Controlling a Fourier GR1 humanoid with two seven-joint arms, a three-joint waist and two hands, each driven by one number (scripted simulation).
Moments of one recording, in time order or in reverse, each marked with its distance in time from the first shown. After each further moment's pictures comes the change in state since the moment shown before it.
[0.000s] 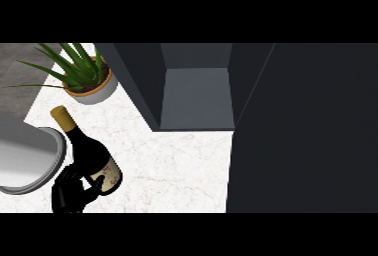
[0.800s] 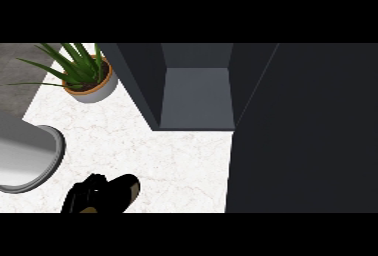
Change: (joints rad) left arm 0.174 0.016 -0.254 -0.231 -0.128 -0.257 0.063; right arm 0.011 -0.005 -0.020 -0.001 -0.021 0.008 -0.005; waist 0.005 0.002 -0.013
